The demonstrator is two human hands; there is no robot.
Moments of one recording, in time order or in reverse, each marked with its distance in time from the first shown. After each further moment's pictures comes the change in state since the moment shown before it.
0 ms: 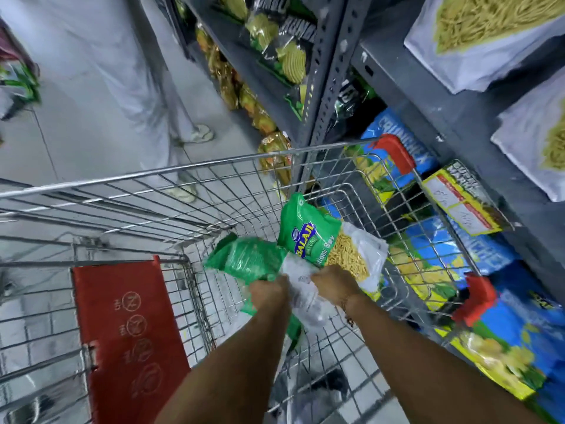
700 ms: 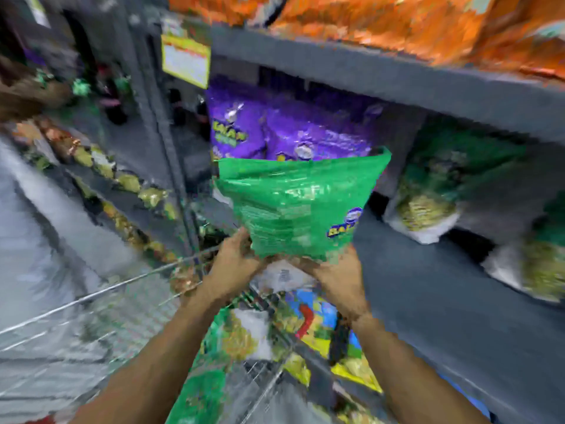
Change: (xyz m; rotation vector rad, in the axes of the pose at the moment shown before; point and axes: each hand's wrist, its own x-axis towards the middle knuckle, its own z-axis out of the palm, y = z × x) left_hand -0.304 0.126 -0.002 0.287 -0.847 1.415; right_hand -0.233 0.120 -0.177 1.034 0.934 -0.619
